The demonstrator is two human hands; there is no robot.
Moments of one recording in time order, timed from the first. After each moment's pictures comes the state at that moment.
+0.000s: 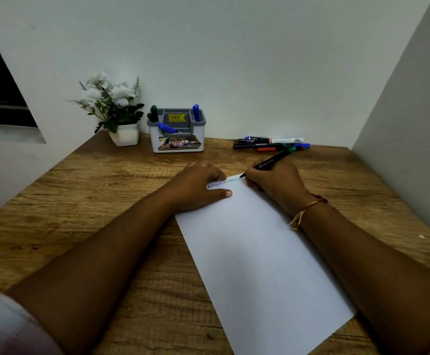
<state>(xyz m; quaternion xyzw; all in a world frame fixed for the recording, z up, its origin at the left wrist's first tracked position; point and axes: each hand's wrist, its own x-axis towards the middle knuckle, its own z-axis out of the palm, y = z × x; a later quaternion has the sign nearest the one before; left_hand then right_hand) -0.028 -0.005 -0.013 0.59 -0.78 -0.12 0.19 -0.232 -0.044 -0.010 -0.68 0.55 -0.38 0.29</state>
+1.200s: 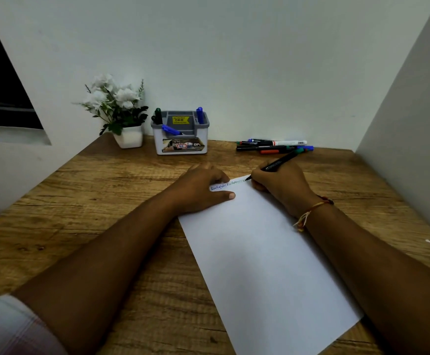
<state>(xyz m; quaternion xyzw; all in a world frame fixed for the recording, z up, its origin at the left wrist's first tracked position) -0.027 -0.003 -0.013 0.59 -0.77 -0.13 0.20 -0.235 -0.054 -0.015 -0.68 0.55 -0.39 0.29</state>
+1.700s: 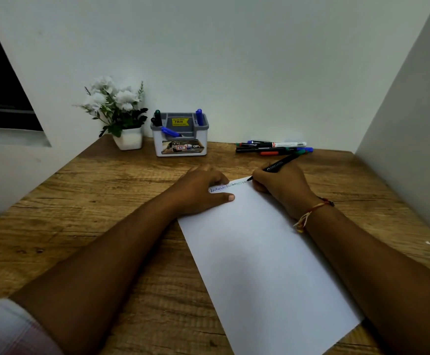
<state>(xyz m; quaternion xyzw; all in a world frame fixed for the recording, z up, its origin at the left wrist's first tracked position) -0.028 -0.001 -0.010 0.59 -0.77 -0.13 0.20 -0.234 -0.056 -0.016 -0.64 0.57 -0.41 0.32</state>
